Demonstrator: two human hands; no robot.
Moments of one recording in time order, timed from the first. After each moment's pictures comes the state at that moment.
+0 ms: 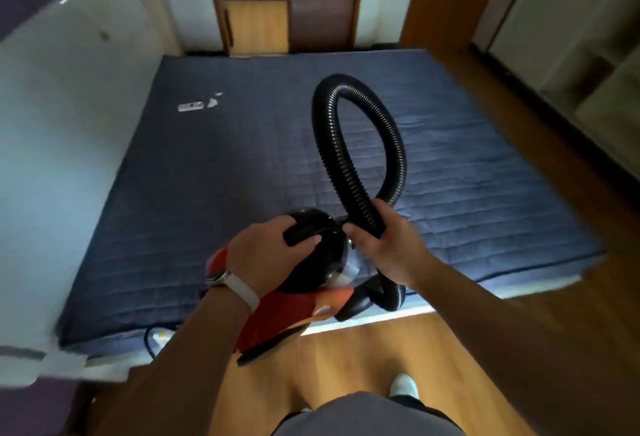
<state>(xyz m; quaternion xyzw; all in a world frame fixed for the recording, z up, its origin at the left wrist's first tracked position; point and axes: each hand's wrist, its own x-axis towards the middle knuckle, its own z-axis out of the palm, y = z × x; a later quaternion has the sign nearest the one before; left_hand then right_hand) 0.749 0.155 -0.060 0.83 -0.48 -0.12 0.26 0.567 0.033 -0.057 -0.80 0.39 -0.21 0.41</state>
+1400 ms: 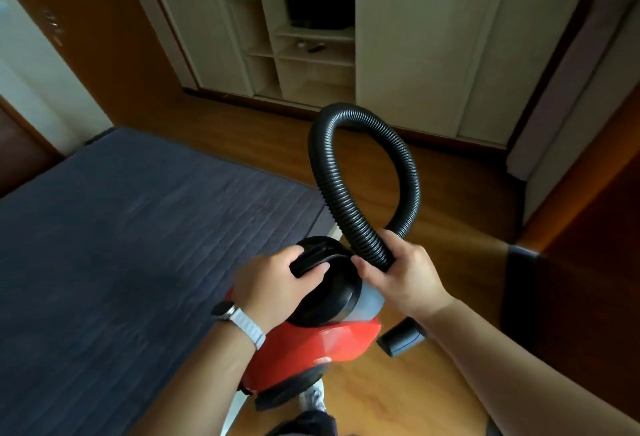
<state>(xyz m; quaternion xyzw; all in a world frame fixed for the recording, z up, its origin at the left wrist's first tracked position) 0.162 -0.085 -0.035 0.52 -0.82 -0.08 0.22 -0.053 -0.015 -0.062 -0.61 0.62 -0.47 0.17</state>
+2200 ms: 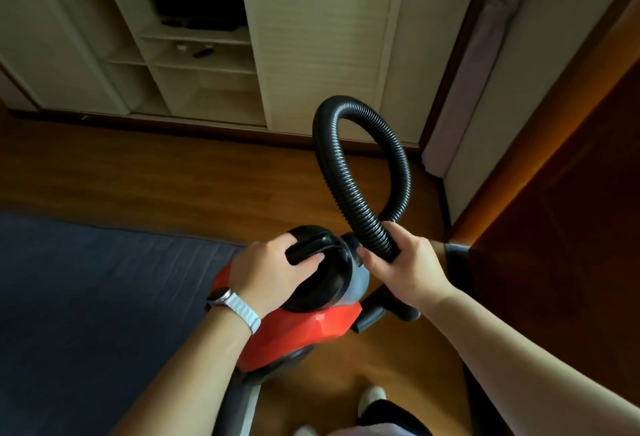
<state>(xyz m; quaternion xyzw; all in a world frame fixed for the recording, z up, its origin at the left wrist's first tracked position) -0.009 -0.399 -0.044 0.39 -0.89 -0.20 0.16 -0.192 -0.251 -0.066 -0.48 0.74 -0.46 0.10</state>
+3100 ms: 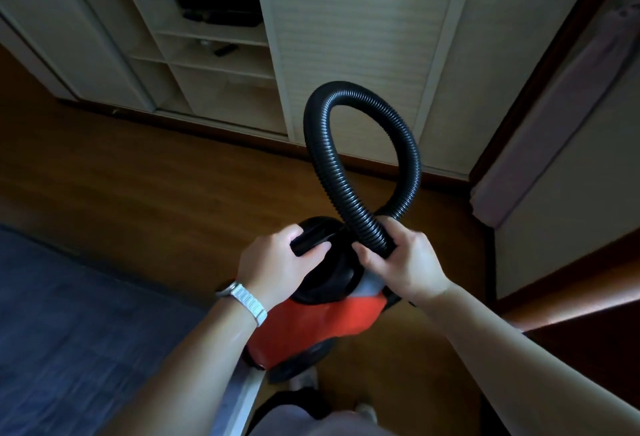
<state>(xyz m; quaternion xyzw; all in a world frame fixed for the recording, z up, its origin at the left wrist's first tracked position) -0.337 -0.625 -0.050 0.50 -0.82 -0.23 0.15 -0.528 -0.518 -0.085 -0.52 0.71 -0.45 0.15</state>
